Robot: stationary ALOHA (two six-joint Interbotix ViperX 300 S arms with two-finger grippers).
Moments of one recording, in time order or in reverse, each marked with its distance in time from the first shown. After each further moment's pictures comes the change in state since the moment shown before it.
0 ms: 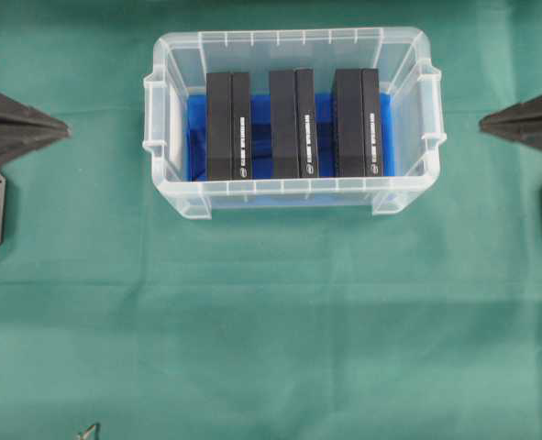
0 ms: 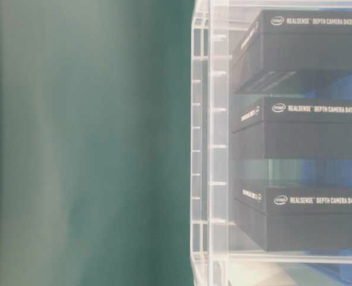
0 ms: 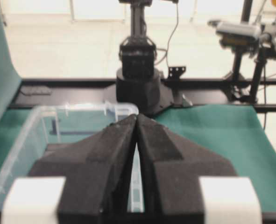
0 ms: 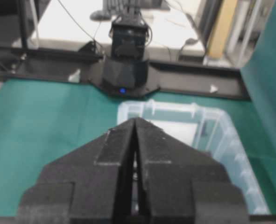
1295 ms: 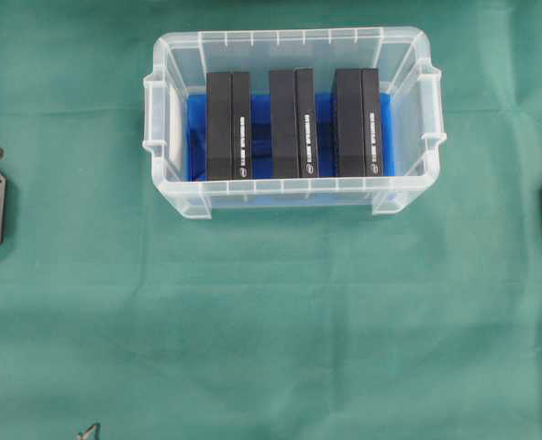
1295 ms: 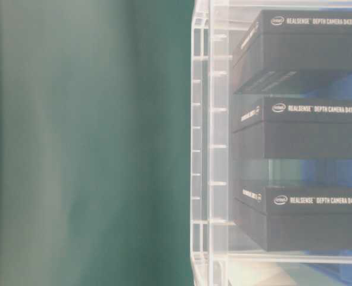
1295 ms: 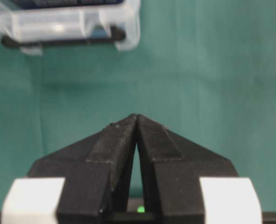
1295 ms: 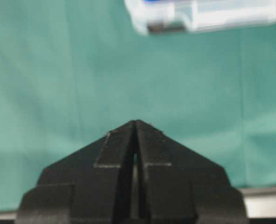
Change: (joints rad) left arm -0.038 0.207 -0.492 0.000 1.310 0.000; right arm -0.002 0.225 -0.403 -0.005 1.312 0.189
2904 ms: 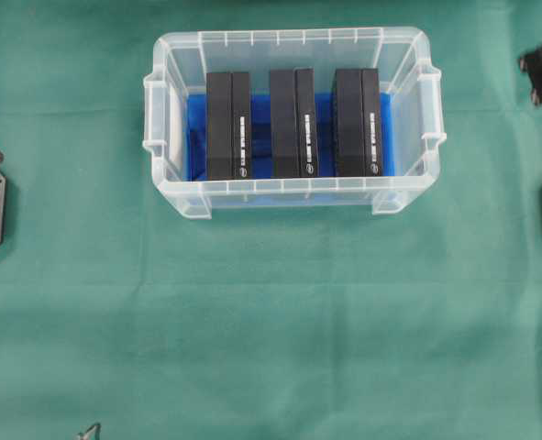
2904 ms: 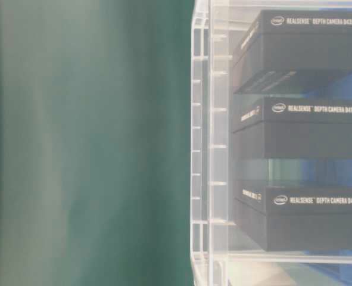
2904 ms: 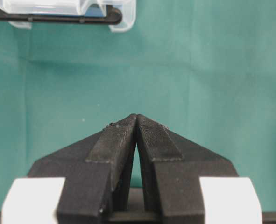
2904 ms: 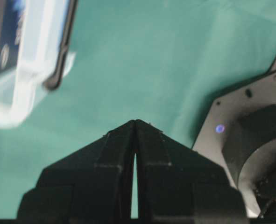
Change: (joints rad) left arm -0.003 0.011 -0.002 0.000 0.017 -0.107; right arm -0.337 0.143 -0.032 -0.071 0.083 0.865
